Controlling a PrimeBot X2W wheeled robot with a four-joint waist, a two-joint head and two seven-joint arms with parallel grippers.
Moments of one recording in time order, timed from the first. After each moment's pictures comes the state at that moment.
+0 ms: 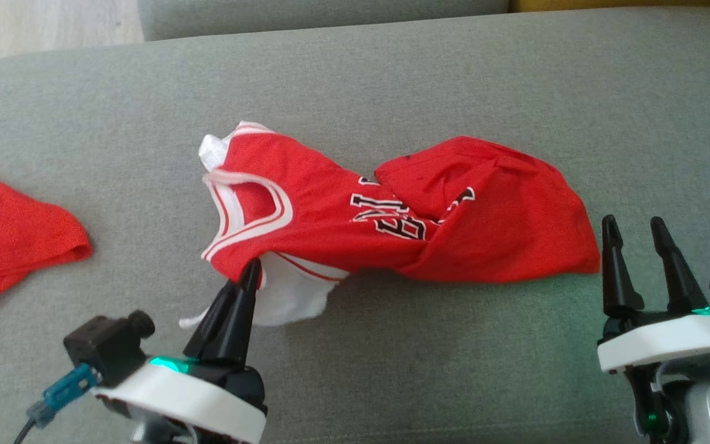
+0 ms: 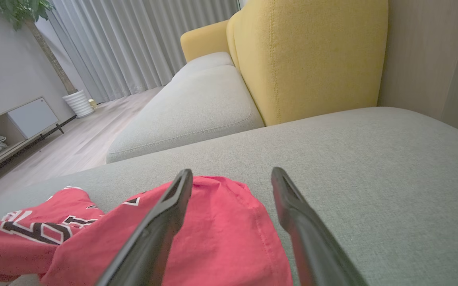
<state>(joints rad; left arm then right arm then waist) 0.09 0.27 -0.44 -0.37 -0.69 0.21 -0.03 0.01 -0.05 -0.06 -0.03 0.29 0.12 0.02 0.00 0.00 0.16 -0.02</state>
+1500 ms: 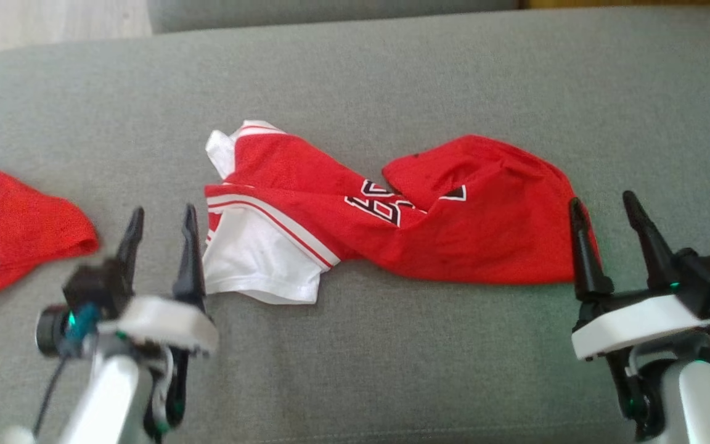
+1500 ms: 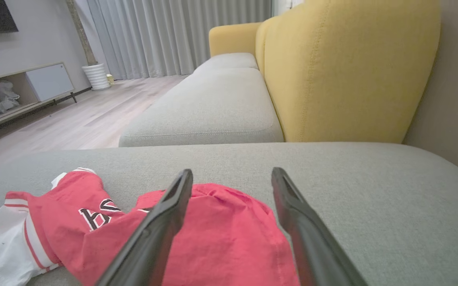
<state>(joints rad) -0.22 0.23 -0.33 0.25 -0.40 0.20 -0.25 -0.03 -0.05 0.00 -0.08 0.14 0.12 0.05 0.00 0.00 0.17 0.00</state>
